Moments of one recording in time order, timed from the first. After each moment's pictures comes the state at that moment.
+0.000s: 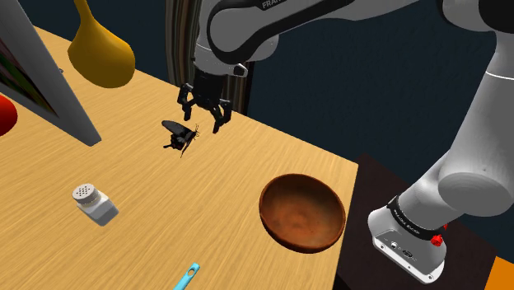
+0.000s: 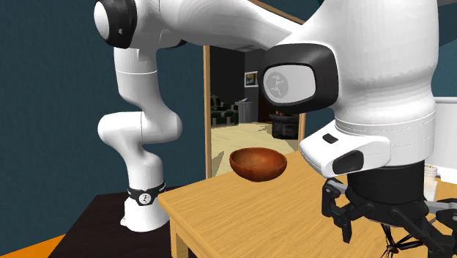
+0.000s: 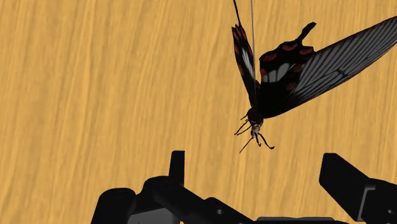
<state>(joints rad) 0.07 0.34 0.53 -1.85 0.16 2.24 1.48</state>
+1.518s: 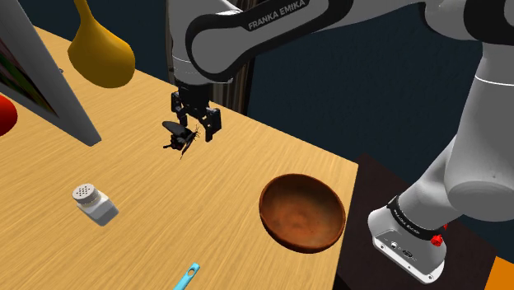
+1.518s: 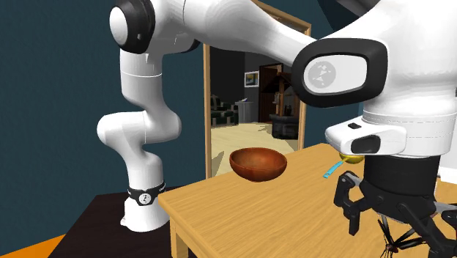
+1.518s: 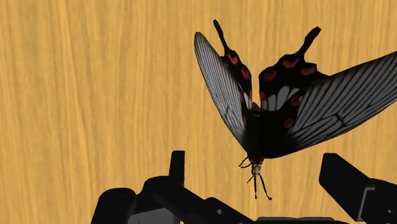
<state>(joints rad) 0.25 0.41 0.44 -1.73 -0.06 2.13 1.87</state>
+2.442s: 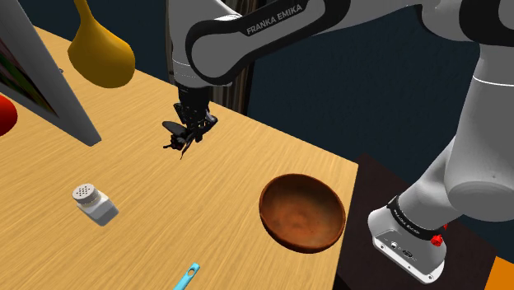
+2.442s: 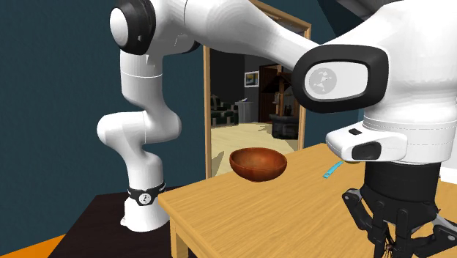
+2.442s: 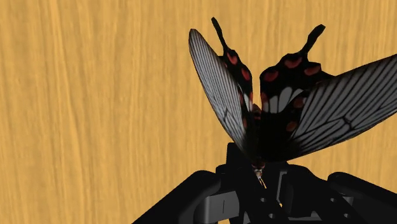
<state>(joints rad) 0.25 0.42 0.44 -1.74 -0.06 2.14 1.87</state>
